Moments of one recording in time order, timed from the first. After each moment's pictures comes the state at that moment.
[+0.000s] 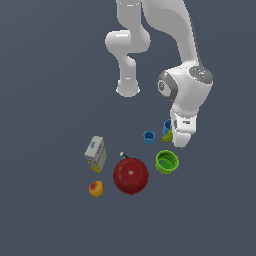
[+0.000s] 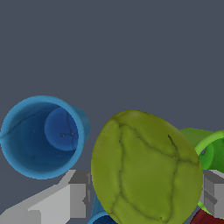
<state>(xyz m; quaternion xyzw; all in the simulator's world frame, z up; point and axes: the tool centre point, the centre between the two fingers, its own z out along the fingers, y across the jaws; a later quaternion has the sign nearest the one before) -0.046 0.207 0.128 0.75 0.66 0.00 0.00</state>
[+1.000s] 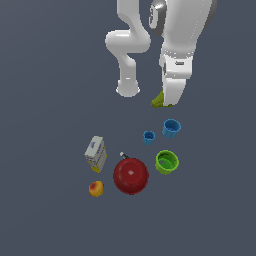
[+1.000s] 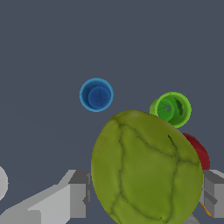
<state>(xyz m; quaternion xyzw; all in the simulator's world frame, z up) -0.088 0.137 0.307 0.75 0.66 0.00 0.00</state>
